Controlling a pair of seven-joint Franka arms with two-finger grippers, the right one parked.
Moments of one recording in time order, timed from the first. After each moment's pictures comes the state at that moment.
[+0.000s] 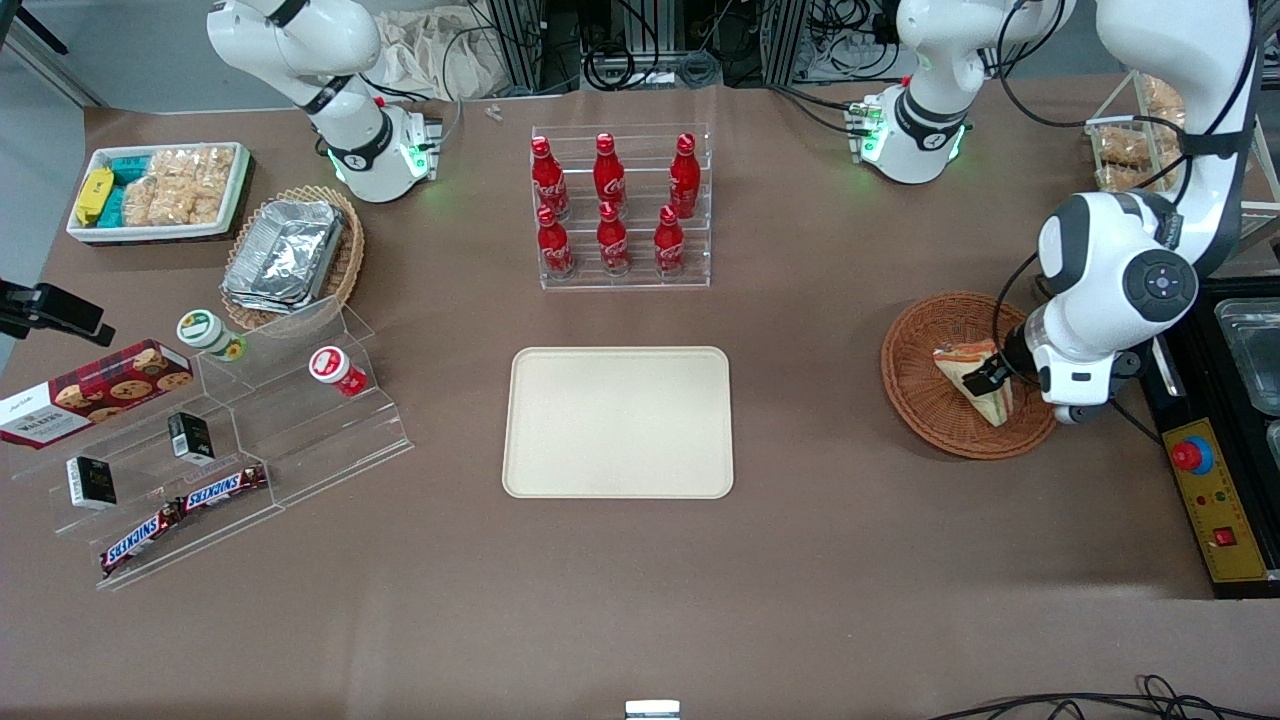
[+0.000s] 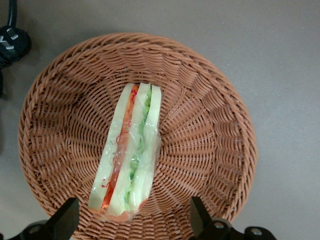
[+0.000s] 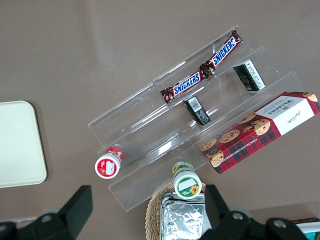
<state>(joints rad) 0.11 0.15 -0.12 -2.22 0.07 2.26 -0.76</state>
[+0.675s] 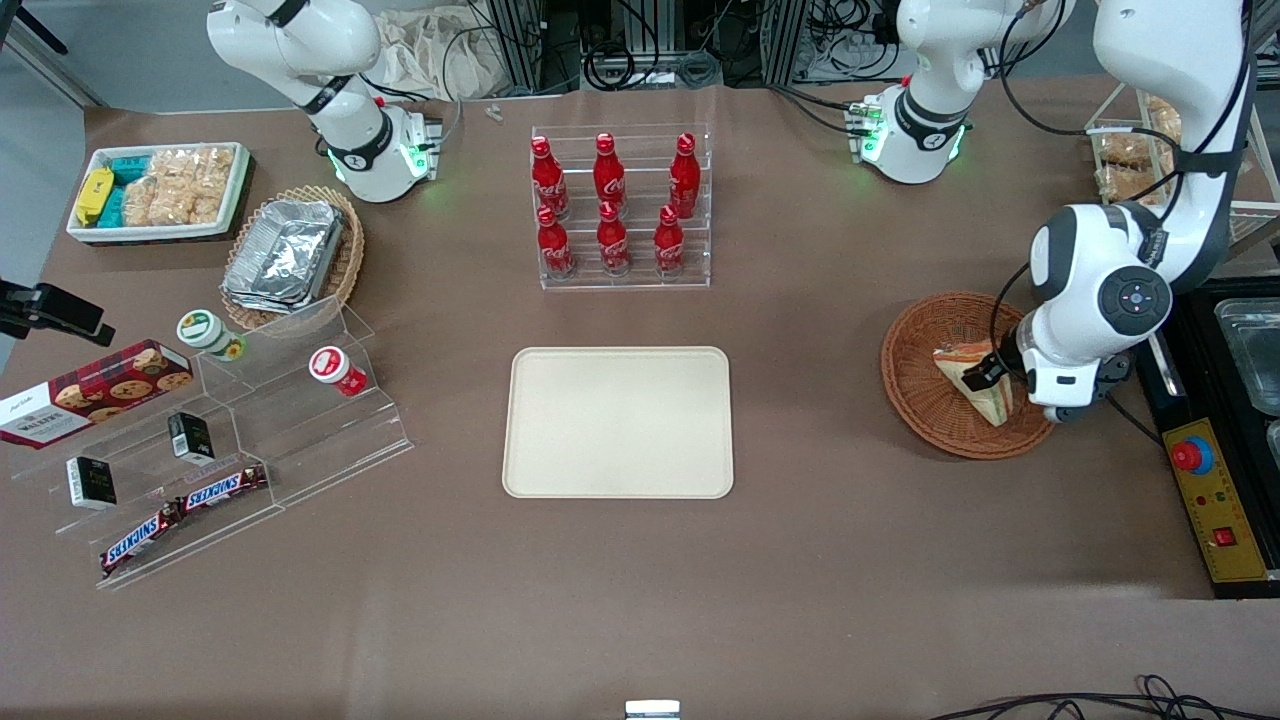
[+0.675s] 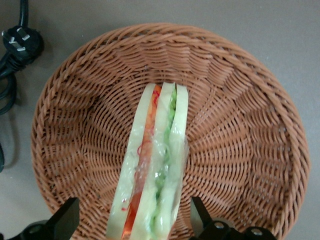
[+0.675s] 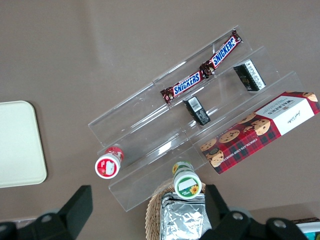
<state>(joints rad) 0.13 0.20 -0.12 -2.25 0.15 2.30 -0.81</state>
